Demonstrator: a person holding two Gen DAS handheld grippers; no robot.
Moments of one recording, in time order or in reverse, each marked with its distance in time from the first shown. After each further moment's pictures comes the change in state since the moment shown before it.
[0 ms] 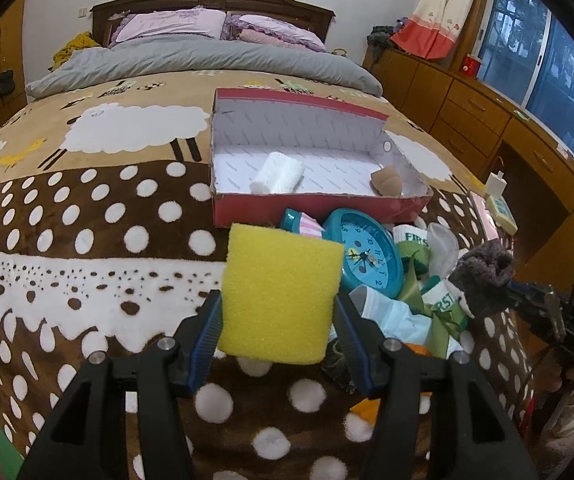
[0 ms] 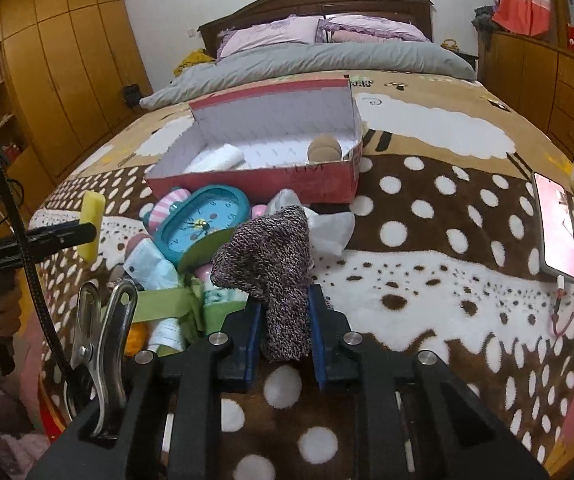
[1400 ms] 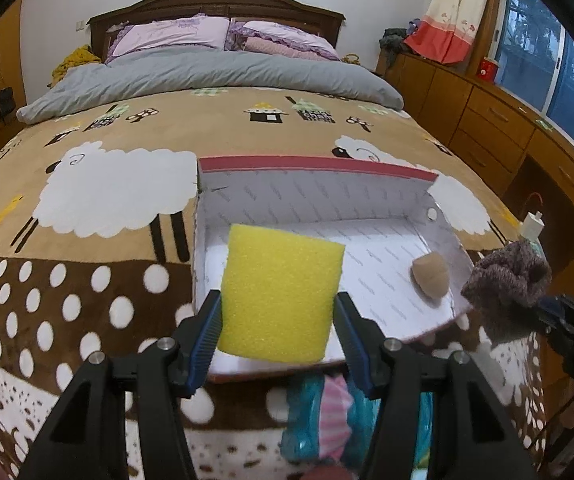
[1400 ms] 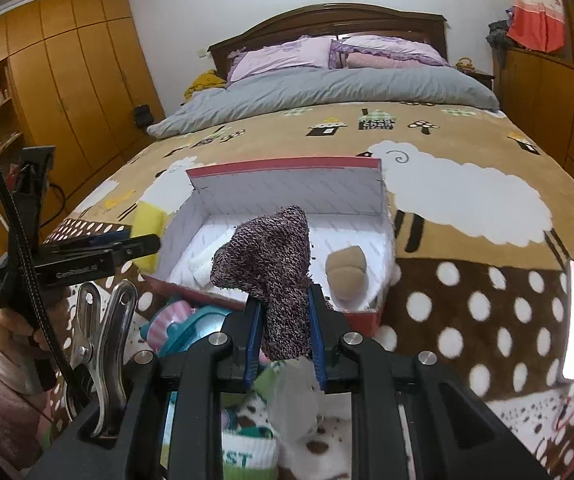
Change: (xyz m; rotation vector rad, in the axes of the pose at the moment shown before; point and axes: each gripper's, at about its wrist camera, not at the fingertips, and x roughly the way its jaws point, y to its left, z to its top) left arm 0.088 0.003 0.127 0.012 -0.014 0.060; right arm 0.049 0.001 0.109 -0.017 -0.065 0.057
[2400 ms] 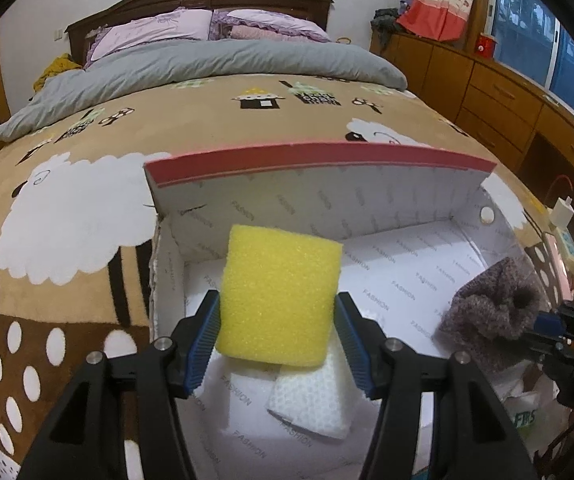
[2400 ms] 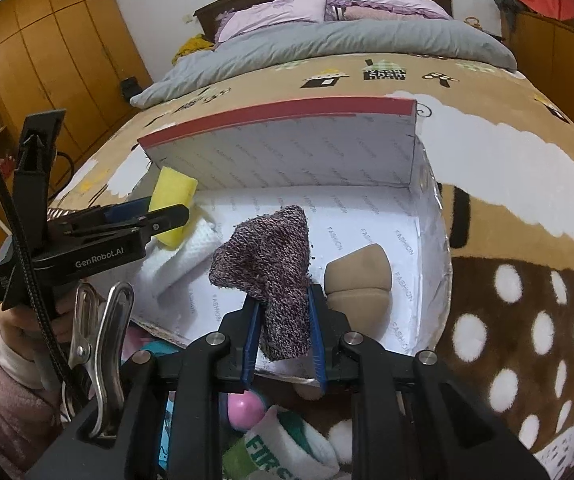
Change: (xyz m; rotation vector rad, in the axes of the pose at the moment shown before) left arm 0.096 0.006 0.028 0.082 0.032 0.014; right arm 0.100 -0.015 0.015 0.039 0.152 0.003
